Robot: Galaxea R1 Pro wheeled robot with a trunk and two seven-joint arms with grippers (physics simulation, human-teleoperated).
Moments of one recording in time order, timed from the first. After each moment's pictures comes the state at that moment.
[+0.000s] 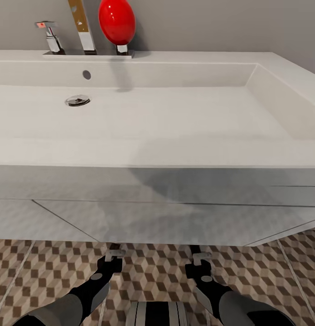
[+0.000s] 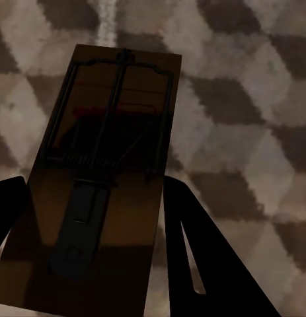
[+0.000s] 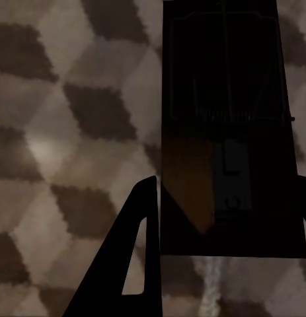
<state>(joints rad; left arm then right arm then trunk) -0.68 -0.03 -0.45 -0.16 0.41 -0.22 0.10 -0.73 0.13 0.02 -0.01 0.13 -0.22 -0.18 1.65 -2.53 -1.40</state>
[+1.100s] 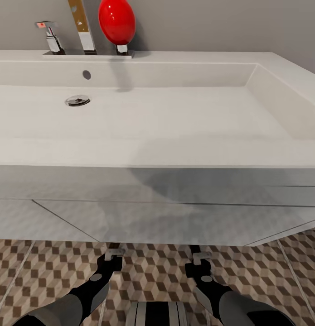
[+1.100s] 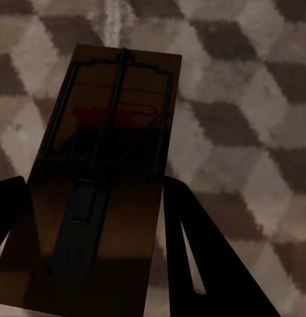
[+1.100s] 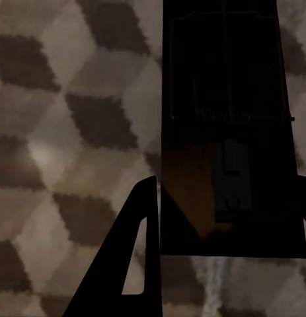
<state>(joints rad) -0.68 -0.03 -0.45 -0.16 0.41 -0.28 0.10 -0.73 0.13 0.02 -0.01 0.13 -0.24 -0.18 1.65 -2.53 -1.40</state>
